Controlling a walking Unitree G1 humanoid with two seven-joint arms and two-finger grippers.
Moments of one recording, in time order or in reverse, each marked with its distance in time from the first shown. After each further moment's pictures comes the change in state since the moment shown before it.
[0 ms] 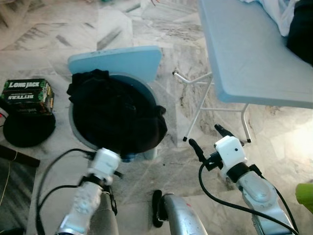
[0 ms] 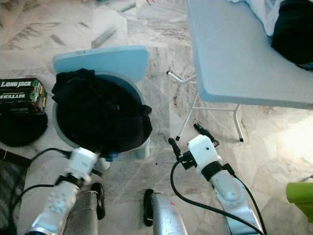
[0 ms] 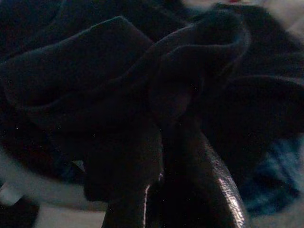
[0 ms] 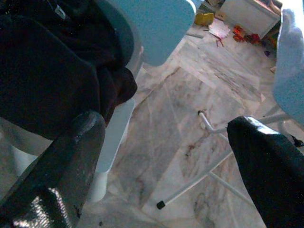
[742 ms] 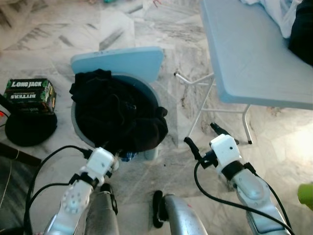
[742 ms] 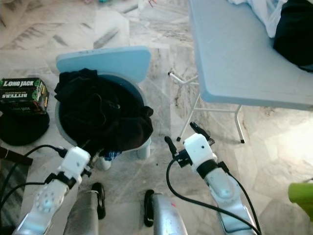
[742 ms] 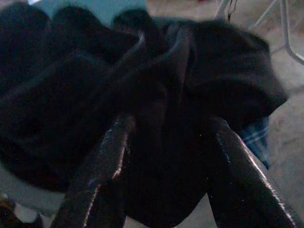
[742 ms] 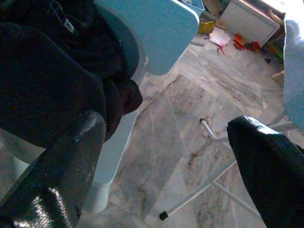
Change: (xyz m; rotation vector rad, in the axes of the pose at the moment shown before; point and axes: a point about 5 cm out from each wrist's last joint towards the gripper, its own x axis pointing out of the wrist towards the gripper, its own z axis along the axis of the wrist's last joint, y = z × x) left arm -0.016 0.006 0.015 0.130 -0.051 -0.159; right arm 0.009 0.006 0.001 0.007 -0.027 -0.005
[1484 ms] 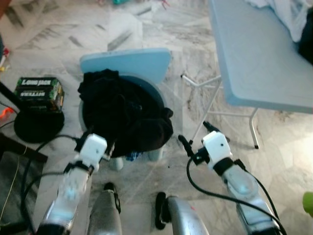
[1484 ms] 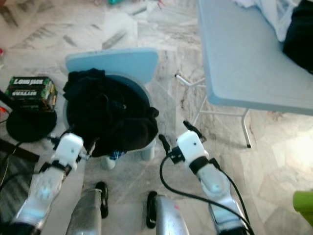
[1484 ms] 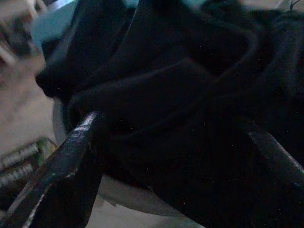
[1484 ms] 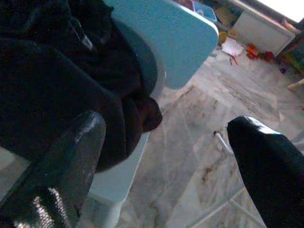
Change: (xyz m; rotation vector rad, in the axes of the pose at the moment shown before) left arm 0.029 0.034 -0.001 -0.059 0.075 0.127; right arm 0.020 0.010 -0.001 0.022 -0.029 0.011
